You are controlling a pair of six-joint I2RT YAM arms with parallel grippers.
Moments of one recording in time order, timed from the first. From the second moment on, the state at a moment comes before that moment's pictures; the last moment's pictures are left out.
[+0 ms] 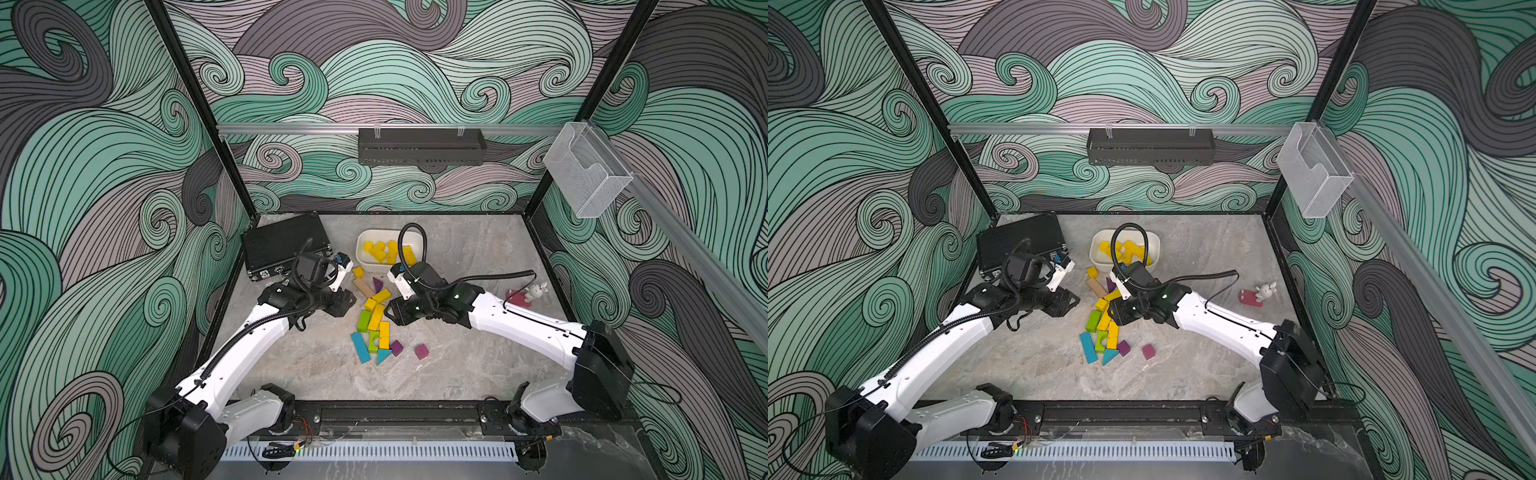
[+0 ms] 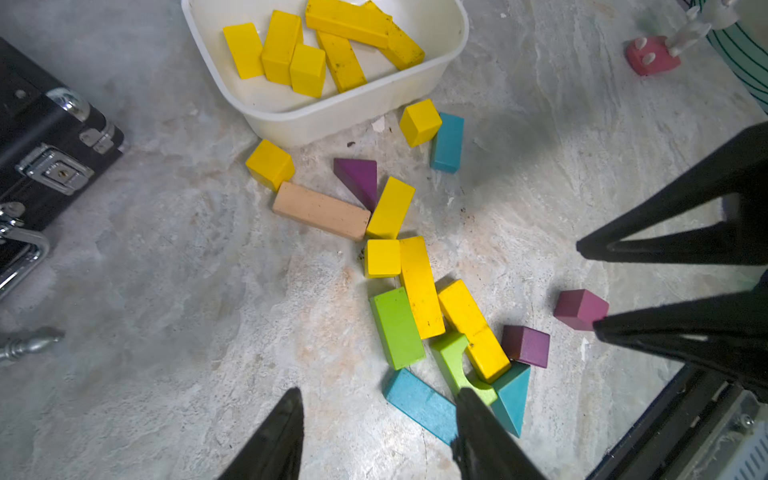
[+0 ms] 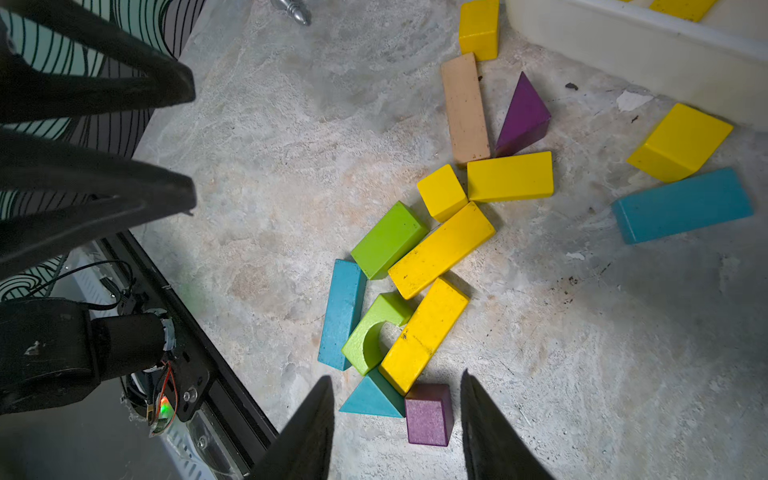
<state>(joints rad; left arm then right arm) -0.40 1.11 0.90 -0.70 0.22 0.02 0.88 1.50 1.10 -0.48 -0.15 0.40</state>
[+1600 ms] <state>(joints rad) -0.39 1.07 0.92 -0.74 0.00 -0.12 0.88 2.38 2.00 -0.54 0.22 0.28</state>
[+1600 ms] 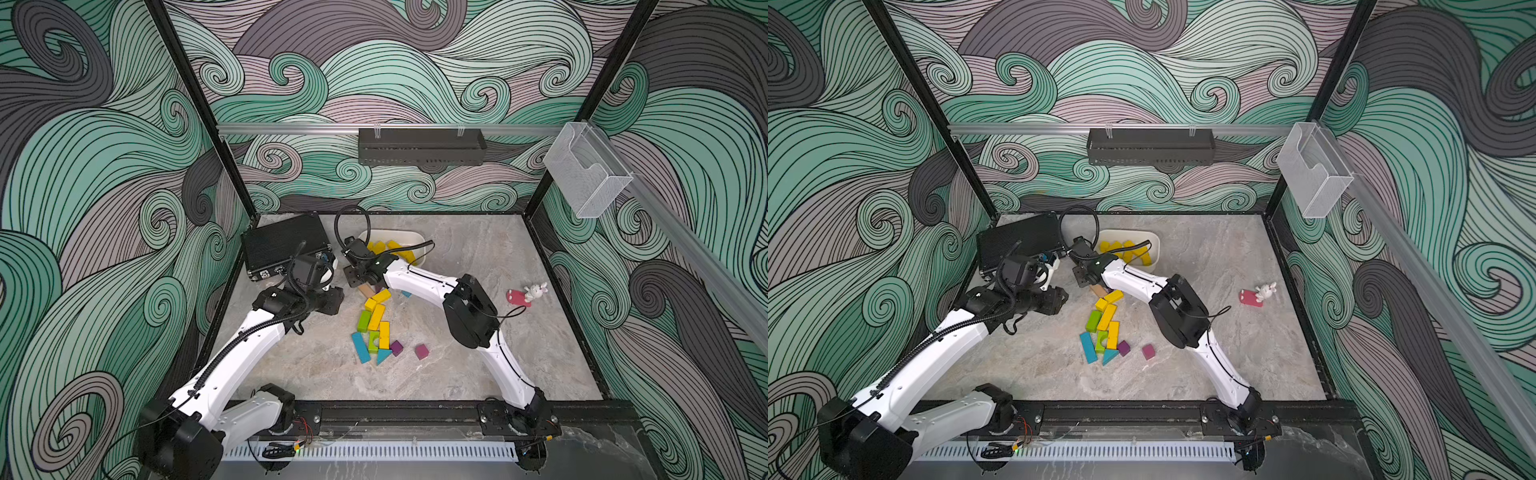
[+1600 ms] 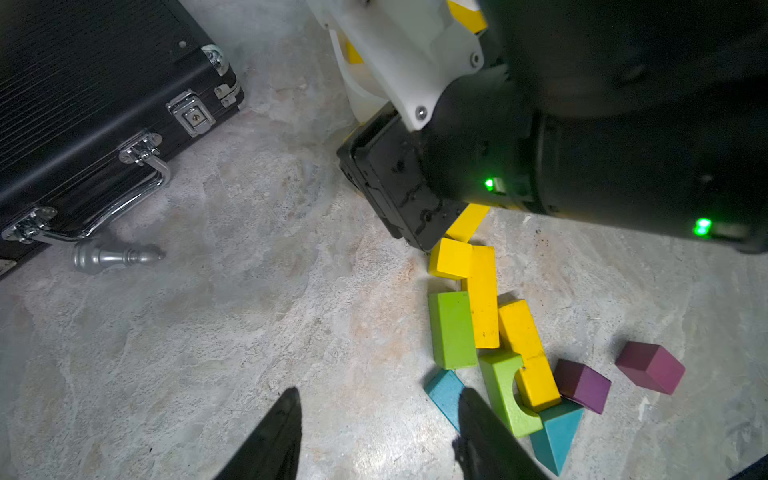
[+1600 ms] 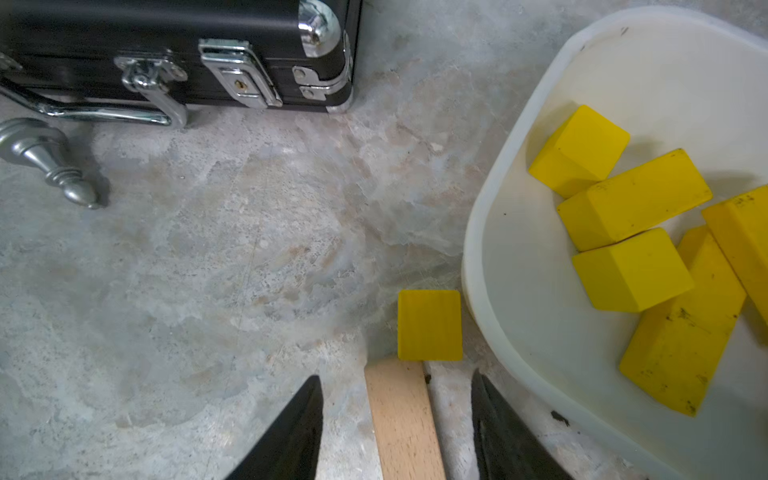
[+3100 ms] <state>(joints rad) -0.41 1.04 0.91 -0.74 0.01 -0.12 0.88 2.59 2.21 -0.58 0.30 0.31</state>
